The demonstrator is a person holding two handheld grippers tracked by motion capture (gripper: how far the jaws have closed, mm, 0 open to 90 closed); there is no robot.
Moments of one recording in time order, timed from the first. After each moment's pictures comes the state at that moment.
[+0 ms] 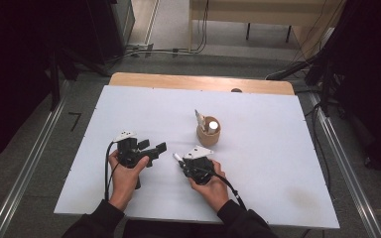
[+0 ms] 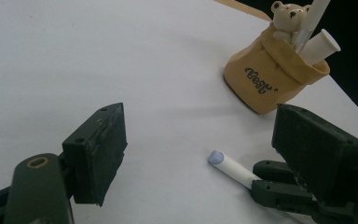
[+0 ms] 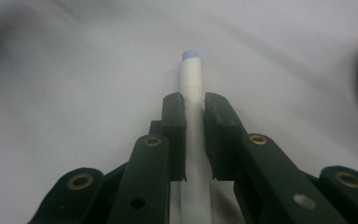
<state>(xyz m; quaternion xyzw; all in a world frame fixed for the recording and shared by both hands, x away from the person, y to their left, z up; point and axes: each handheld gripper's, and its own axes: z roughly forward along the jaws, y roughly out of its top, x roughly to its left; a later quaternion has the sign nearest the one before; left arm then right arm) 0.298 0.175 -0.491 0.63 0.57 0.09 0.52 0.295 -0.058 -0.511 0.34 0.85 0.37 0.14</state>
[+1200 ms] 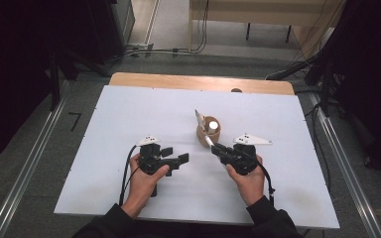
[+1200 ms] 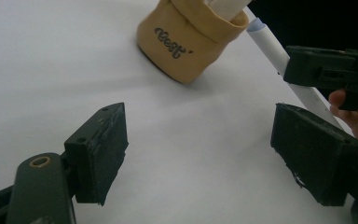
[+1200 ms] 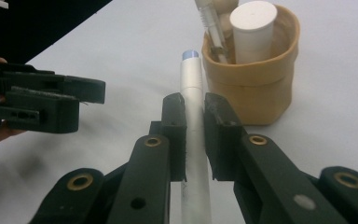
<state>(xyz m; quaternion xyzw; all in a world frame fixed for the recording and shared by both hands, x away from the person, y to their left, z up) 0.289 0.115 -0.487 0.69 0.51 0.02 0.52 0.303 -0.164 -0.457 0.43 0.76 0.48 0.10</state>
